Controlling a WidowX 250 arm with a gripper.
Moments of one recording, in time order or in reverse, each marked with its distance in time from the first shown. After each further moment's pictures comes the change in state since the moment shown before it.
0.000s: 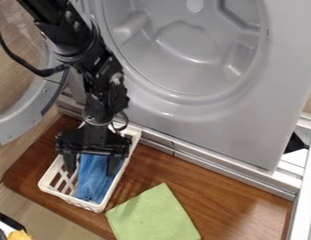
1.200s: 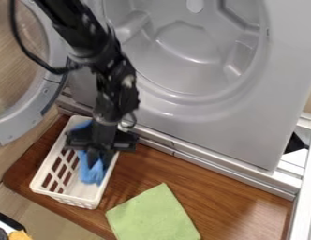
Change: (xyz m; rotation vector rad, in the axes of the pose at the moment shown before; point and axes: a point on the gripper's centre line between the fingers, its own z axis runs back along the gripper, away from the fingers) arm 0.007 -0.013 0.012 0.009 -0.055 0.074
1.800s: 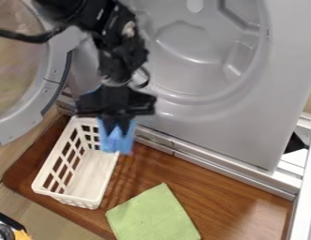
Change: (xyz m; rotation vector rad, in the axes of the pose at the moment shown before) arm 0.010 -0.020 0.076 -0.196 -0.137 -0.009
